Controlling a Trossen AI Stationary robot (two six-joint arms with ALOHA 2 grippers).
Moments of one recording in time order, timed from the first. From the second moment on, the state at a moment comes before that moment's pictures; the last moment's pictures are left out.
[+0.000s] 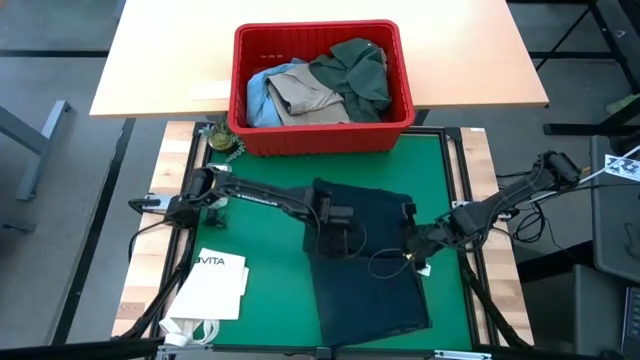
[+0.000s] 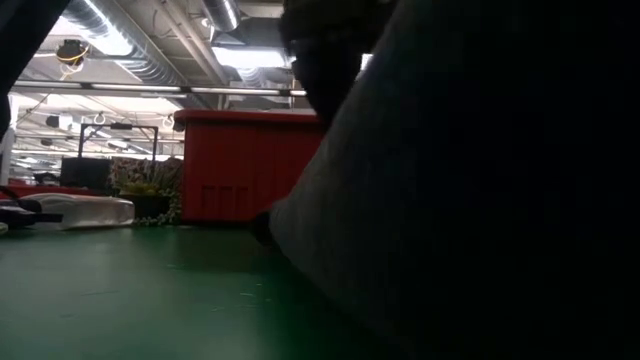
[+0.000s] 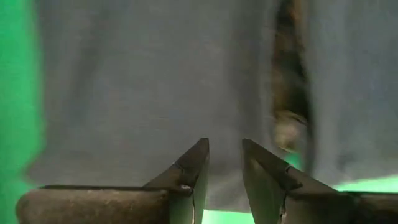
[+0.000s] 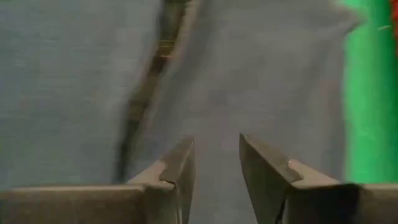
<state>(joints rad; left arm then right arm) -0.10 2.10 1.87 -1.05 -0.11 -0.04 0.46 1.15 0.74 -0.64 0.39 0.12</state>
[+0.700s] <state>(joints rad) 0.13 2.24 1.87 -0.93 -0.14 0.04 -0.08 1.16 0.54 -0.57 0.40 -0.05</state>
